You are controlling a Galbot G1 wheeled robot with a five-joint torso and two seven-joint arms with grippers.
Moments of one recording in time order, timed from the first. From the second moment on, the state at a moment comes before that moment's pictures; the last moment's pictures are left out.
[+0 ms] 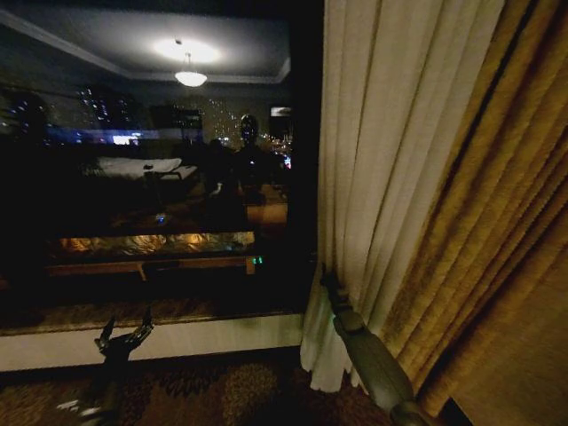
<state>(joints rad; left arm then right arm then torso) 1.57 -1.36 -0.91 -1.92 -0.53 -0.21 0.10 -0.69 1.28 0.29 1.03 0.14 0.21 0.23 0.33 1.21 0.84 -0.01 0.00</state>
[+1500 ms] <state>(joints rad) 1.57 -1.36 -0.91 -1.92 -0.53 -0.21 0.10 -0.99 1.19 0.21 1.47 0.27 0.24 0.02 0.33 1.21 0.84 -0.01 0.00</state>
